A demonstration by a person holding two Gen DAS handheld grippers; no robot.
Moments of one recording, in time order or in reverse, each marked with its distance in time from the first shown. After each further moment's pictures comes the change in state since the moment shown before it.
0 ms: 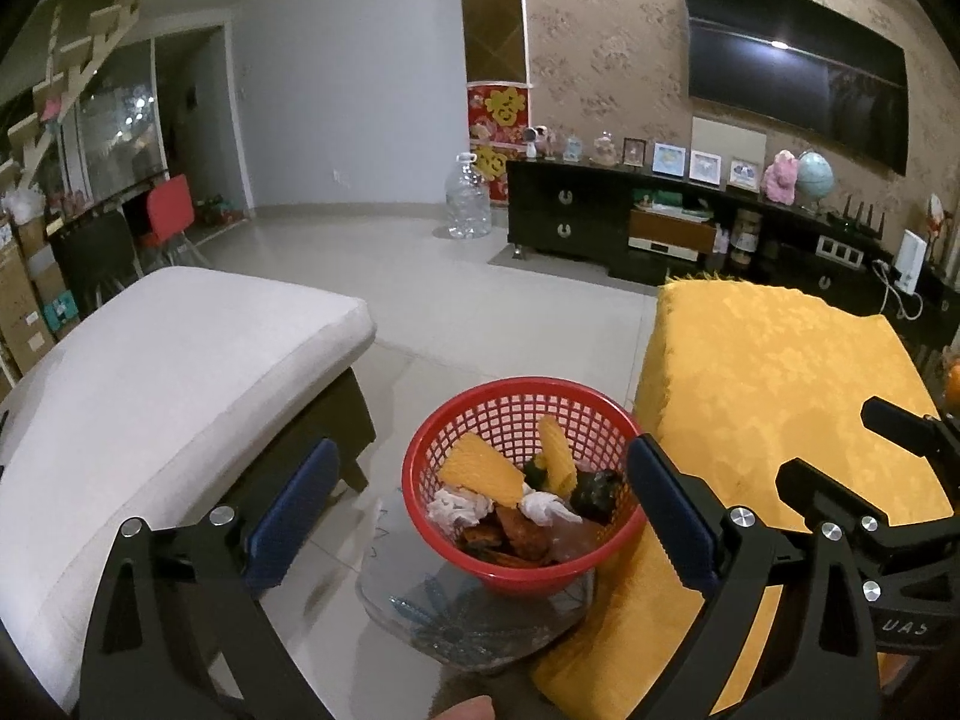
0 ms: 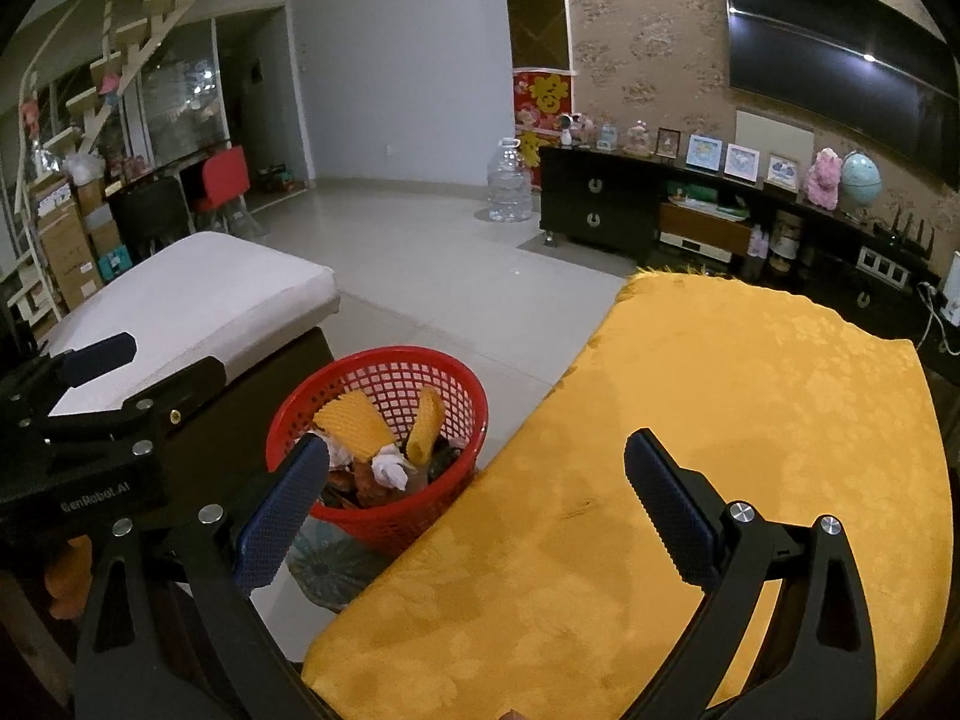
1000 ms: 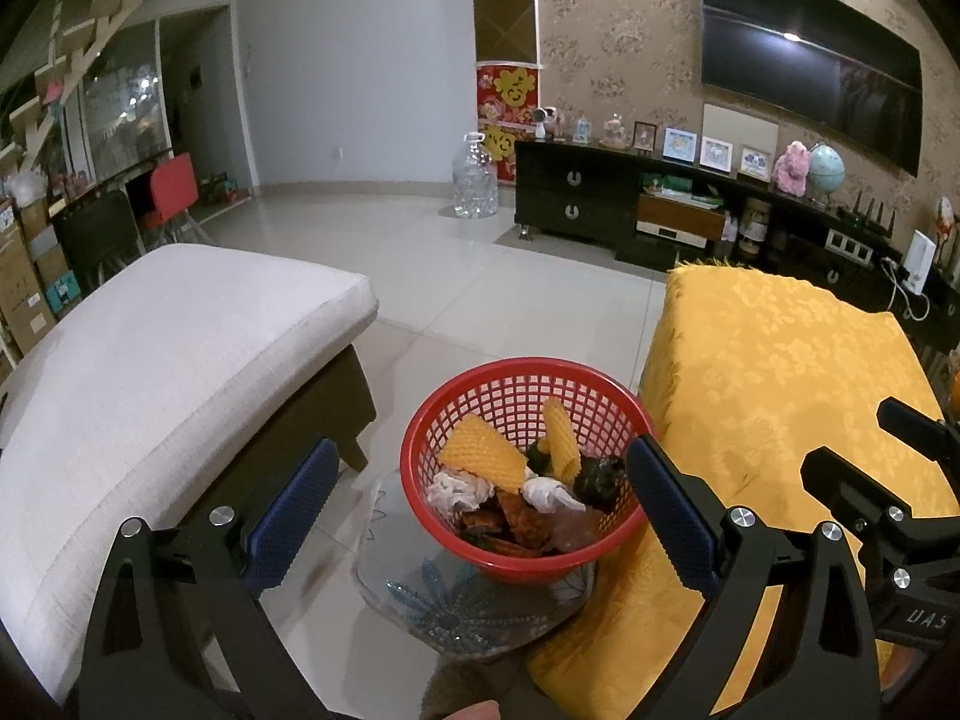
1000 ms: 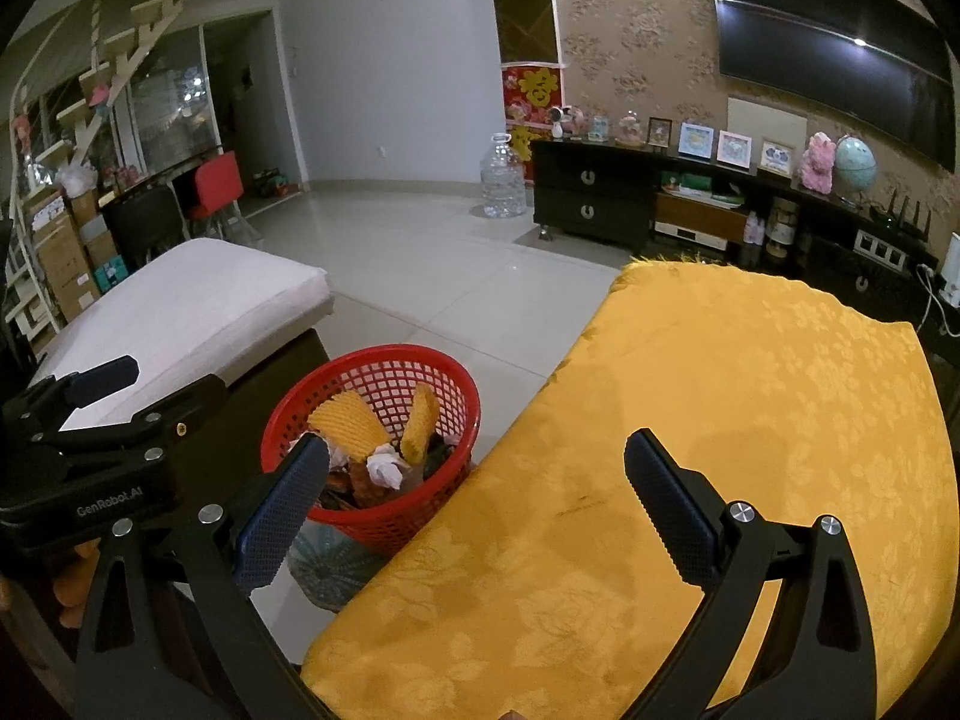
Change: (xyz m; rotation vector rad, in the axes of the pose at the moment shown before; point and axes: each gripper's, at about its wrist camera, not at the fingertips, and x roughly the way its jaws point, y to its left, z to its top) left arm 0.010 0.001 -0.002 -0.021 0.045 0.008; right arm 0.003 -0.002 -0.001 0.028 0.005 -0.003
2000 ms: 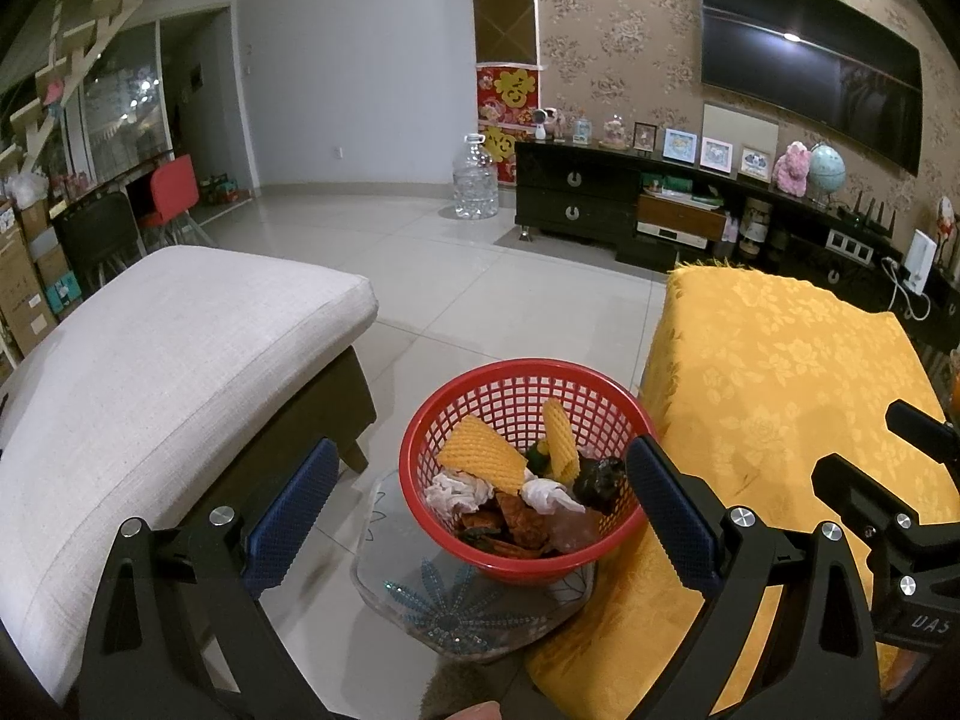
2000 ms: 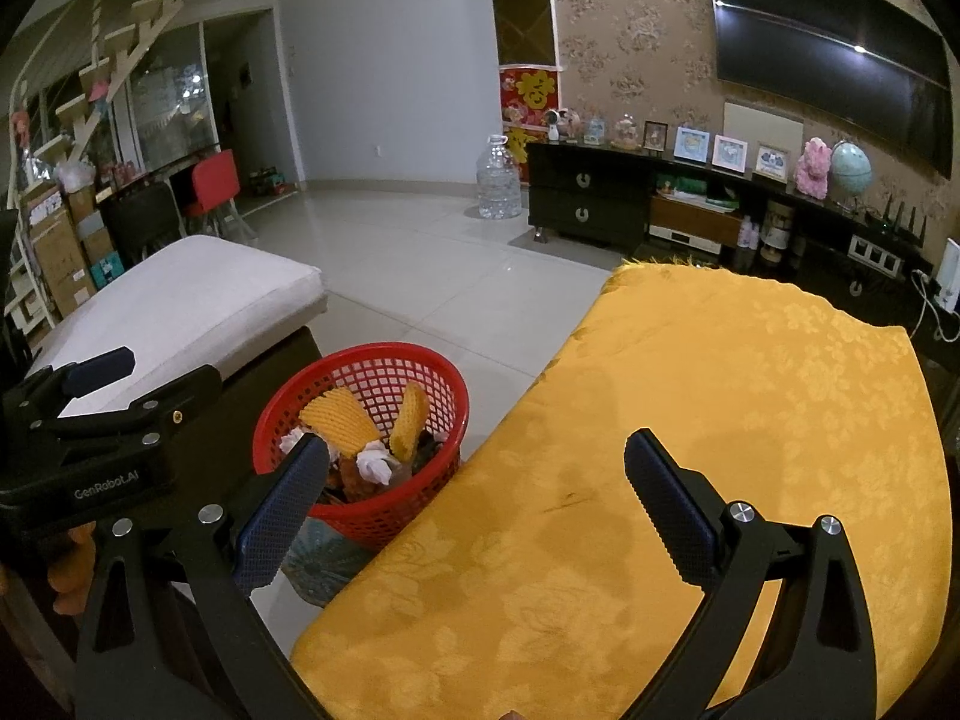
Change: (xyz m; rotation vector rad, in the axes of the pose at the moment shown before) left arm 0.000 0.000 0.000 0.001 0.000 -0.001; right arm 0.000 -0.003 -0.004 0.000 0.001 -0.006
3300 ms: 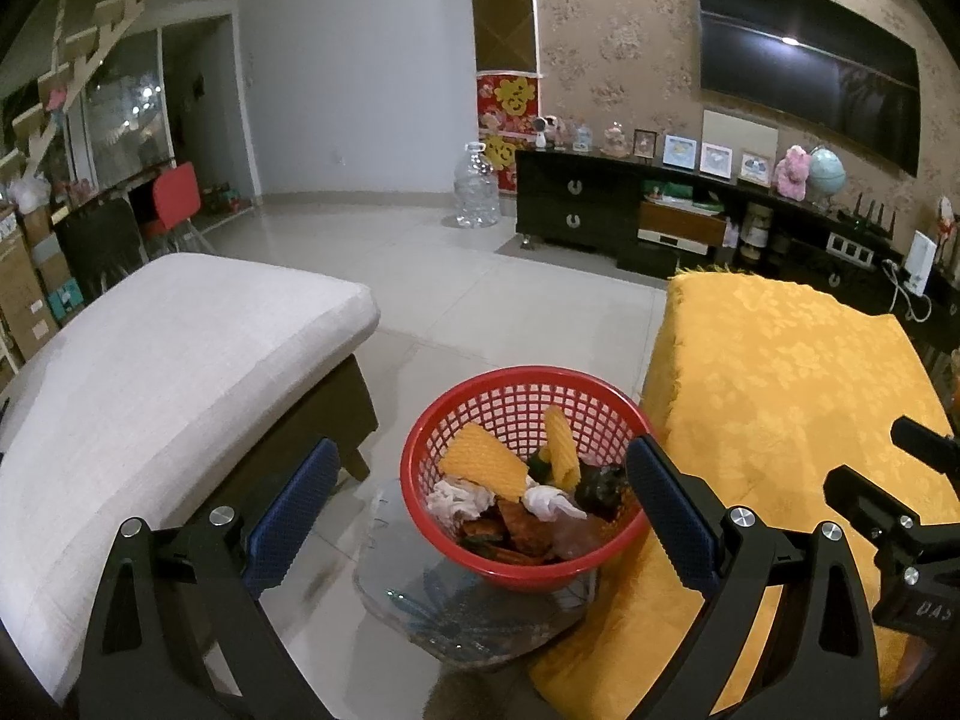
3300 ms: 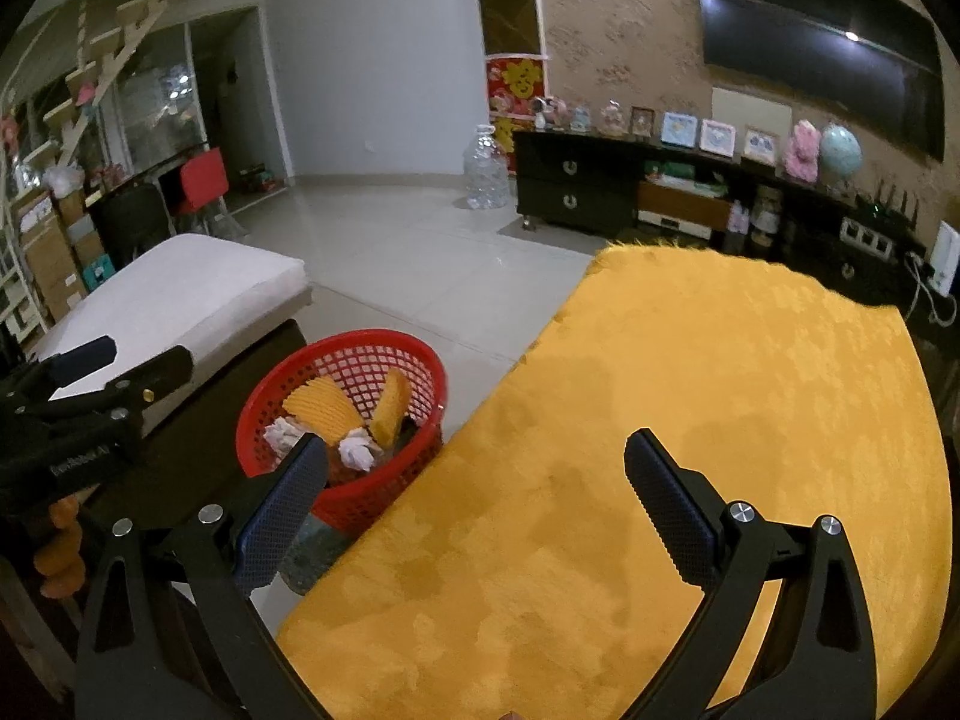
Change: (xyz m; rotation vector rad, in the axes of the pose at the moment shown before) left arm -0.001 0.001 0.004 -0.002 -0.010 -0.003; right arm -0.005 -0.039 -0.011 0.037 0.020 -0.017
